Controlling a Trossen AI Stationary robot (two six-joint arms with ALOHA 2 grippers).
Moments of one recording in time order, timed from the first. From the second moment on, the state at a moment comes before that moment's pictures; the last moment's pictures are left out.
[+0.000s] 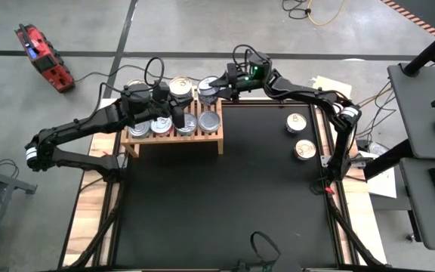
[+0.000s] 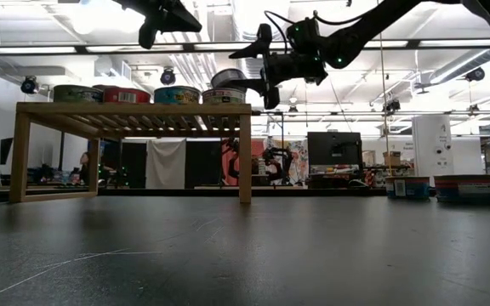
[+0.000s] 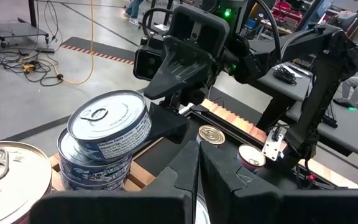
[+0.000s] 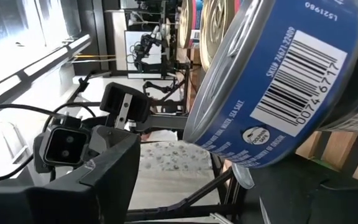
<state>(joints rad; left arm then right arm) 0.39 1.09 1.06 -0.17 -0.11 -0.31 -0.68 1.89 1.48 0.31 -0.83 1.42</state>
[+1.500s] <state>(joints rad) 0.39 1.09 1.06 -0.17 -0.10 -0.31 -0.65 1.94 1.57 0.28 -0.82 1.47</state>
